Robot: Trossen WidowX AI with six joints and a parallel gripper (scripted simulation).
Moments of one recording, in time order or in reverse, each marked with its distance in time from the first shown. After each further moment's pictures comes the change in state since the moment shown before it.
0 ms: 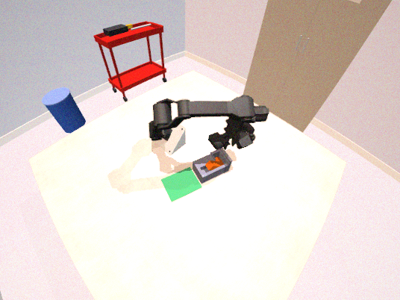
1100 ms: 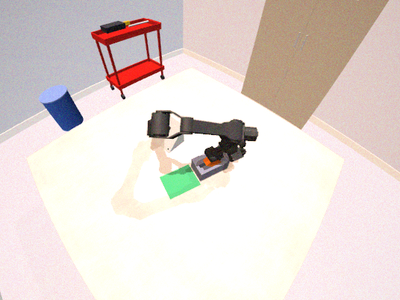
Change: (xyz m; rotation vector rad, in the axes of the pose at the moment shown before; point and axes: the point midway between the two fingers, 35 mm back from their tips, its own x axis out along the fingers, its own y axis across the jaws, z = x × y) arm 0.105 -0.002 -0.002 0.010 0.014 0.000
